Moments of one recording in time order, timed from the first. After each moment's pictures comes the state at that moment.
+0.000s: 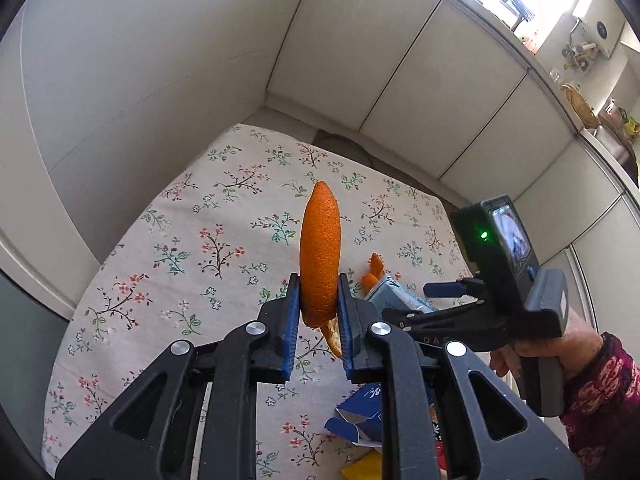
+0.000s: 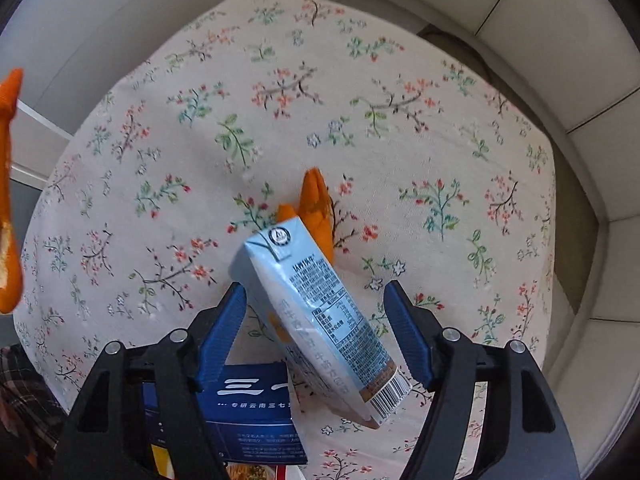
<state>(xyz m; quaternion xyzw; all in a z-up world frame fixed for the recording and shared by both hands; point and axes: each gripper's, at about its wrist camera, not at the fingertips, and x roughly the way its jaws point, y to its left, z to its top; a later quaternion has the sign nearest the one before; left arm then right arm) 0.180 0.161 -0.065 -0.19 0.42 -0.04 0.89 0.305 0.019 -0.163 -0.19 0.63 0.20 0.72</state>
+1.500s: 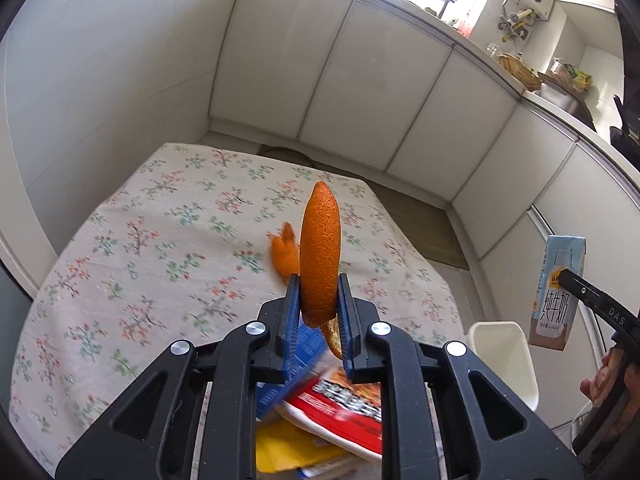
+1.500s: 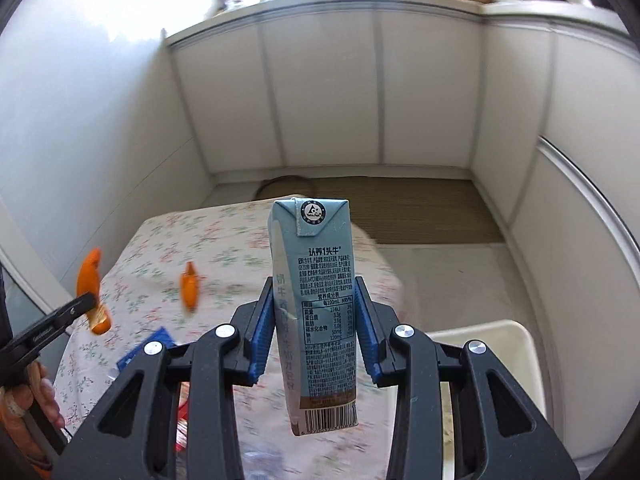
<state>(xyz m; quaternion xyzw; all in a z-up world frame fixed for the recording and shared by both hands) 0.116 0.055 -0.044 -0.14 0.37 -0.11 0.91 0.103 -0.256 -0.010 0.08 0.35 0.00 0.93</state>
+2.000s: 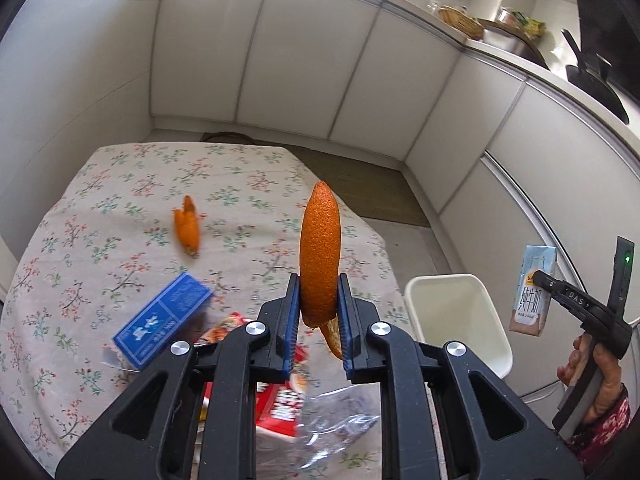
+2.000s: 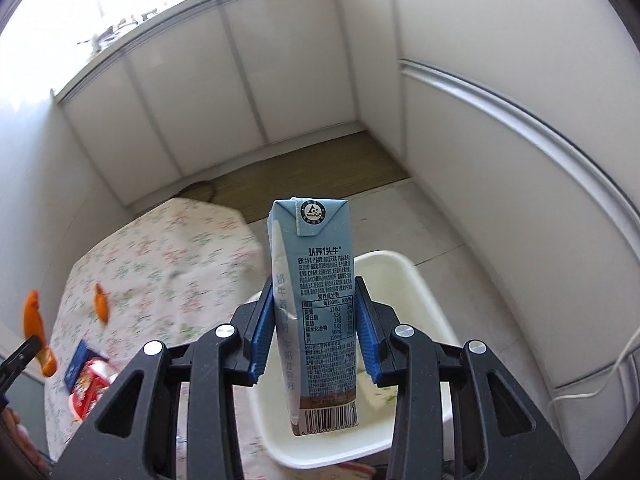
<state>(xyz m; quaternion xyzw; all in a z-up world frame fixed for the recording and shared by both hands) 0.087 -0.051 -0.034 -0.09 0.39 -0.18 0.90 0.040 -0.401 -0.062 0.17 0.36 -0.15 0.90</state>
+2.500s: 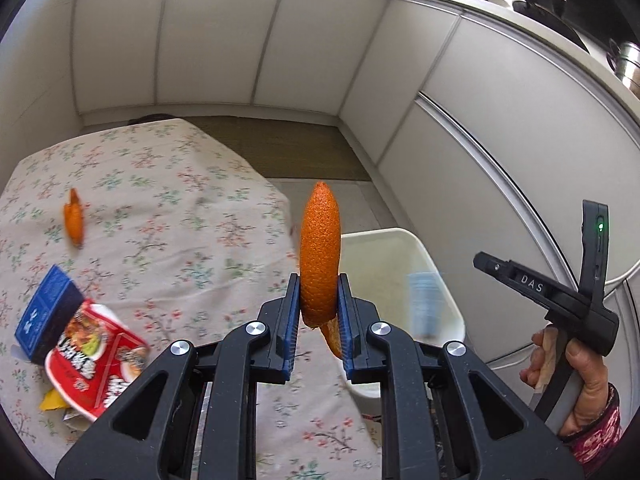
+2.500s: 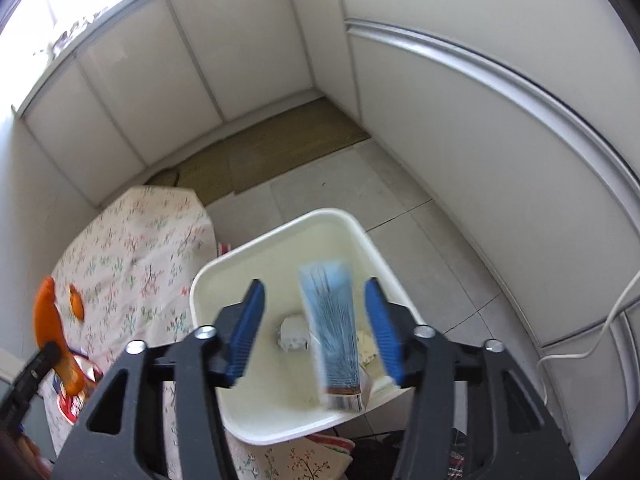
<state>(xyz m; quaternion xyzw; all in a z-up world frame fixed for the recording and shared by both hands) 0.079 -0.173 -0.050 -0.04 0.43 -0.27 0.86 0.018 -0.433 -0.084 0.22 0.40 -0.19 0.87</state>
